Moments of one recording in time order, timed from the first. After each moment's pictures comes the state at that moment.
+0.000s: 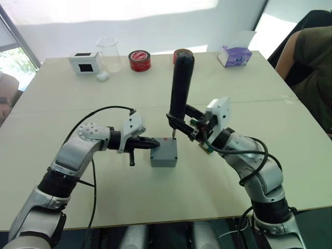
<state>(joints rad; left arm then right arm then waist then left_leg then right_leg) -0.55 0.67 -0.24 -0.10 -0.34 0.51 -1.12 -0.37 -0.34 0.10 -0.44 0.47 0.47 0.49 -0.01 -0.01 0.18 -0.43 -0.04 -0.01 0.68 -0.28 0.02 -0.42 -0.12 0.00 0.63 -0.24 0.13</state>
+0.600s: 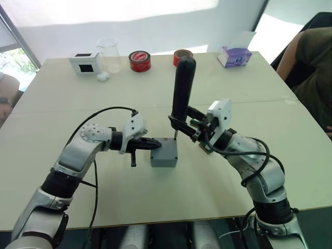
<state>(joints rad) -0.55 0.64 -0.24 -0.08 -0.31 0.47 -1.13 -0.37 -0.35 0.09 -0.43 0.45 0.47 0.51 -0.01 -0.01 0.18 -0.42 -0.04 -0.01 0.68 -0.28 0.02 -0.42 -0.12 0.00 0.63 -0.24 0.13</state>
